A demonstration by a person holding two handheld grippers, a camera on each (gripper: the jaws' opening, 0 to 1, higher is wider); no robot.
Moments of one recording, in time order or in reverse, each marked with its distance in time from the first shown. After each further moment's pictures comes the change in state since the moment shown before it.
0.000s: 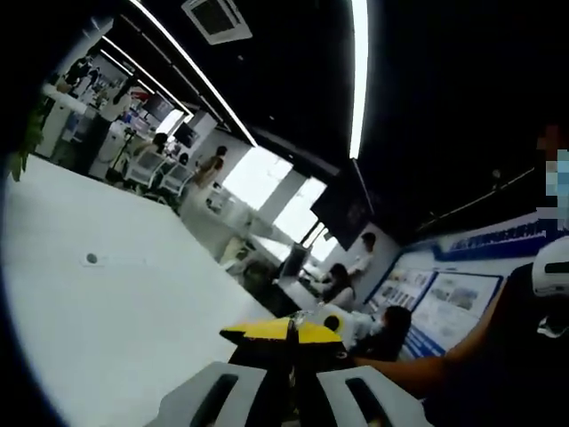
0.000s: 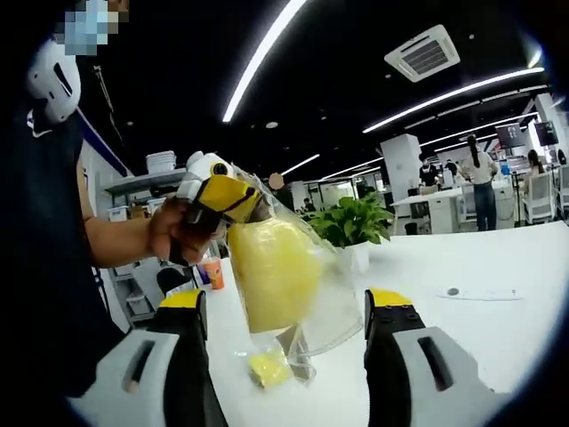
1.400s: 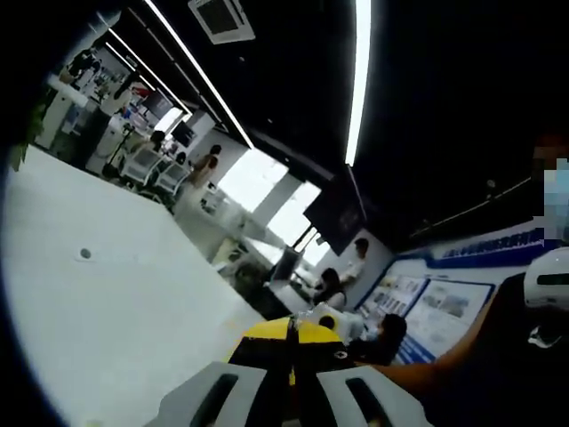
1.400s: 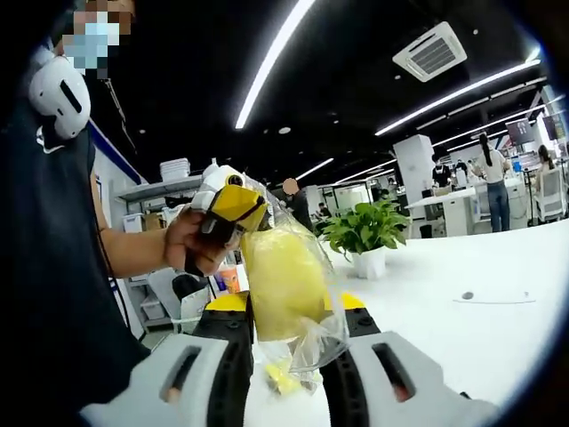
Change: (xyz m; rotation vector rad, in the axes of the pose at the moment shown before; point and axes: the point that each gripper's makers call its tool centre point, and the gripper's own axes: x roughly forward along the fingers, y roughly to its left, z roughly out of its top) left arm -0.002 -0.009 0.002 -0.033 -0.022 -0.028; right arm -0.002 0.014 0.012 0.024 -0.020 0.065
